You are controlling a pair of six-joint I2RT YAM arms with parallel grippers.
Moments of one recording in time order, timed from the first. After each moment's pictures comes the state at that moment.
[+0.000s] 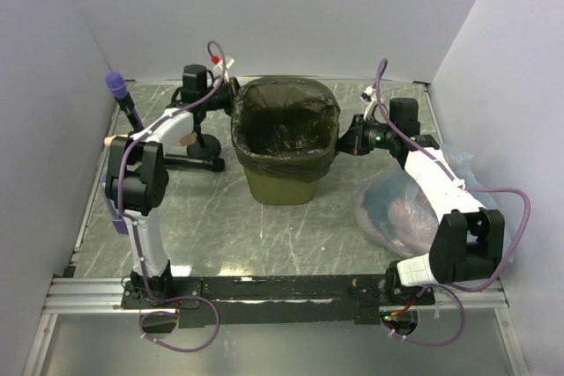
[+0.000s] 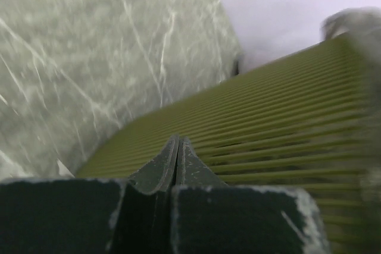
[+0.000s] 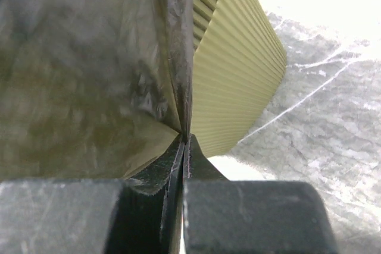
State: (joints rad) left arm -0.20 1.99 1.54 0.11 0.90 -0.59; right arm 0.07 1.38 1.06 -0.33 -0.79 0.16
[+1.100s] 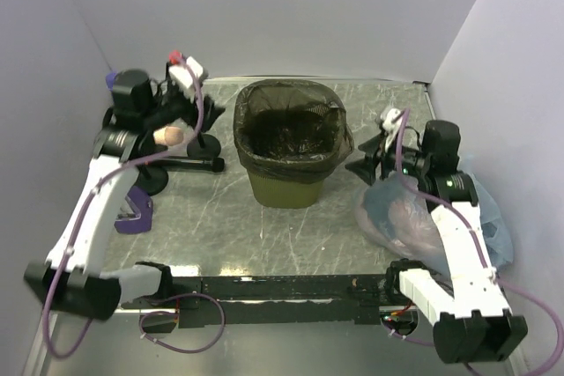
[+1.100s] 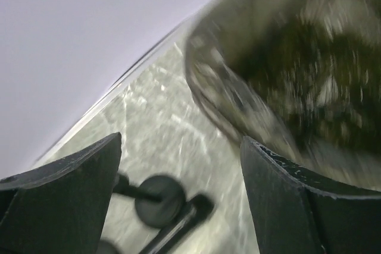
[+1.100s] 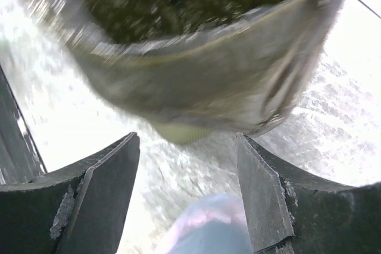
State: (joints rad) left arm -0.19 1.25 1.37 -0.33 0.53 0.28; right arm 0.00 0.93 1.00 -0.54 -0.88 -0.35
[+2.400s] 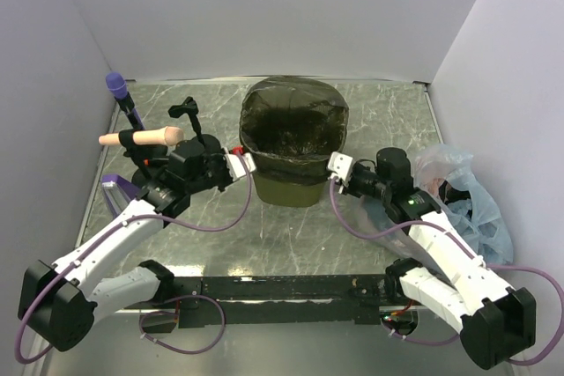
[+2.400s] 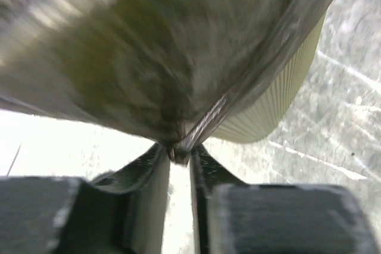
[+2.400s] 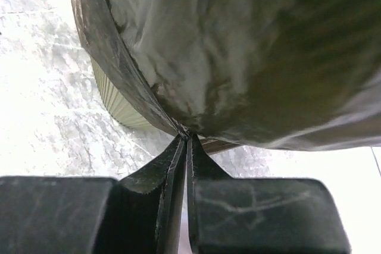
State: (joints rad) left arm -0.54 1.03 0.76 -0.09 0.38 0.61; right arm 0.36 0.88 0.66 -0.26 -0.52 -0.78
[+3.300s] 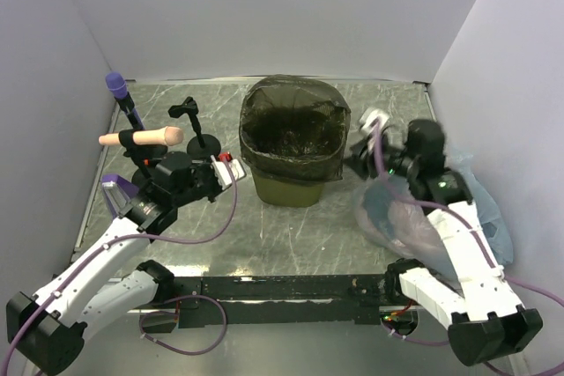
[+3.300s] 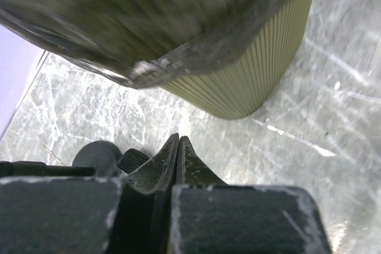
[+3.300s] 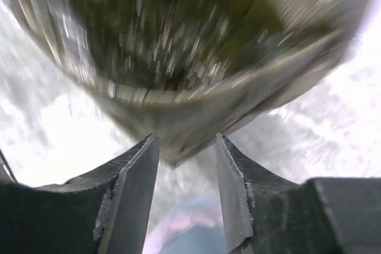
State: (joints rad) left arm -0.54 0.85 0.69 -0.22 0.31 0.55; right arm 0.23 0.90 0.98 -0.57 -0.61 -0.45
